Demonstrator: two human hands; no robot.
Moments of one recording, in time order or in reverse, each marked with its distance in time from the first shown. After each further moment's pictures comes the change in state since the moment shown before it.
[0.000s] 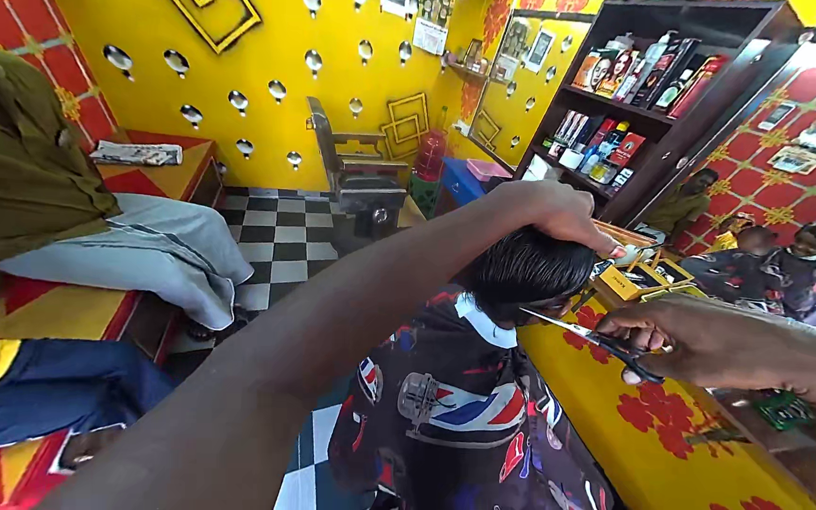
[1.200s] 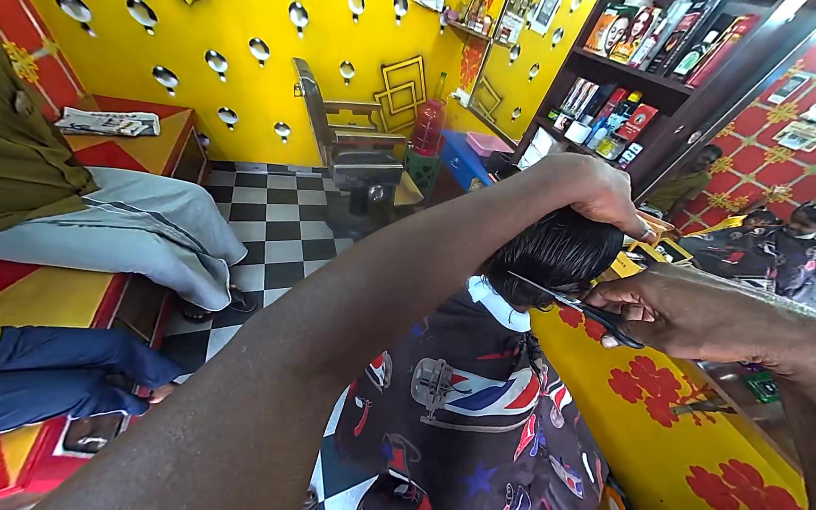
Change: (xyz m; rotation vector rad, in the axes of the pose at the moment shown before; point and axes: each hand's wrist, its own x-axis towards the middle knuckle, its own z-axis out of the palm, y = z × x) left_hand 0.011 0.007 0.000 0.043 -0.019 -0.047; right_hand 0.030 -0.026 0.004 -0.090 0.080 -0.008
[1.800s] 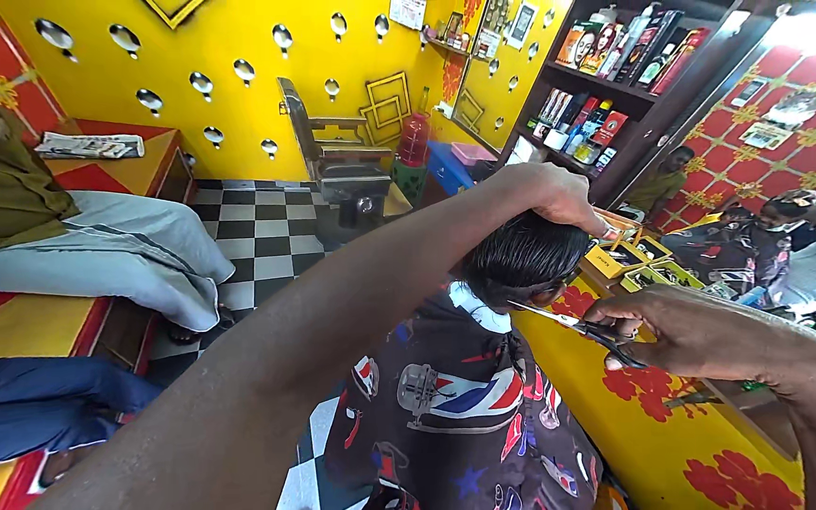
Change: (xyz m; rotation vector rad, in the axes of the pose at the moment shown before) left_hand -0.001 -0.001 0.000 0.018 -0.009 -0.040; right_hand -0.032 0.029 0.021 -0.007 0.052 -0.049
